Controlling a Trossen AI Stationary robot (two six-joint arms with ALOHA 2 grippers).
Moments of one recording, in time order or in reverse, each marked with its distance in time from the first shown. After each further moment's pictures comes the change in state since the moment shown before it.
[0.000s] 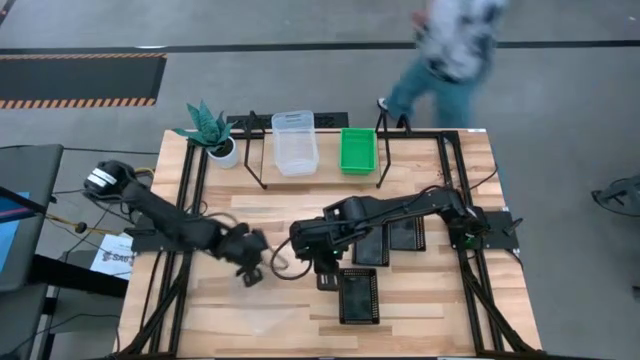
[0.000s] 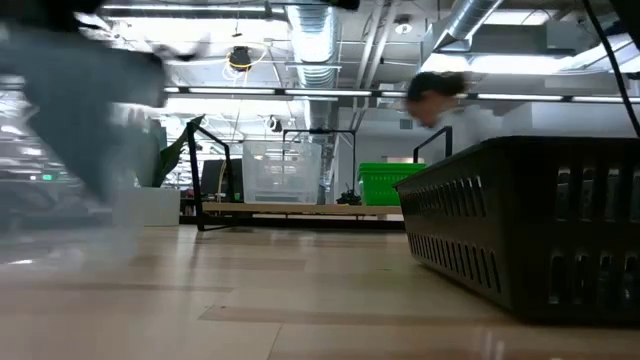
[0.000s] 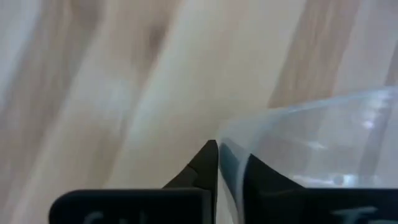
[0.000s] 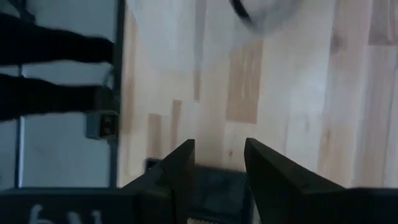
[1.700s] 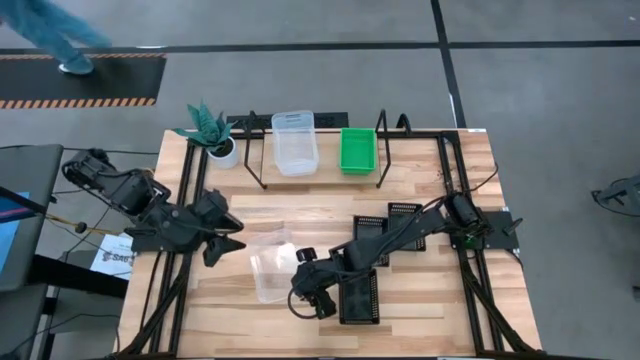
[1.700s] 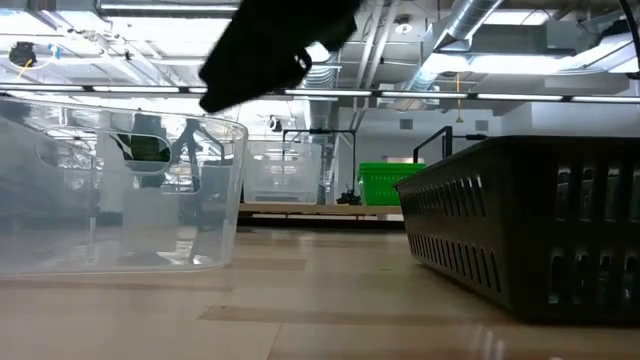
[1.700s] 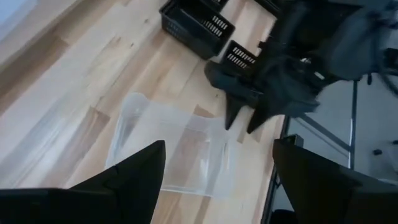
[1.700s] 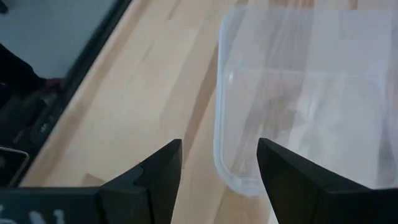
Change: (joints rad) left arm -0.104 -0.320 0.633 -0.613 -0.167 -0.170; right arm 0.119 -0.067 -0.670 0.915 0.190 -0.241
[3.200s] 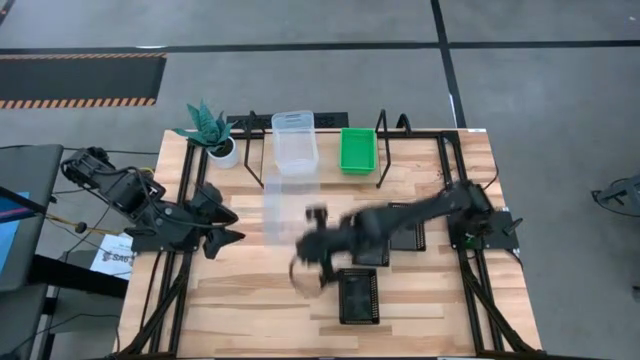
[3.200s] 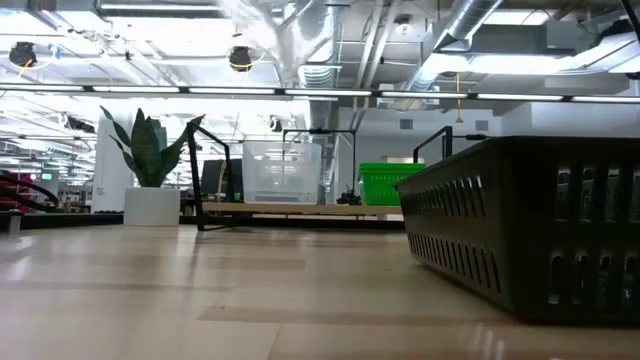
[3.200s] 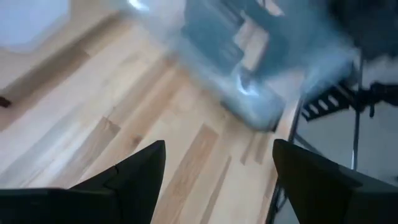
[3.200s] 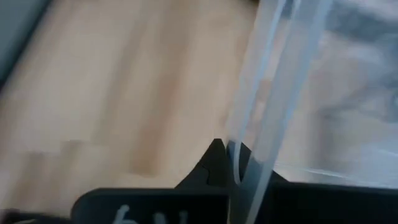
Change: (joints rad) left arm -0.016 -0.028 0.000 -0.018 -0.107 -0.087; right arm -0.064 -0.115 0.338 -0.524 0.261 -0.083
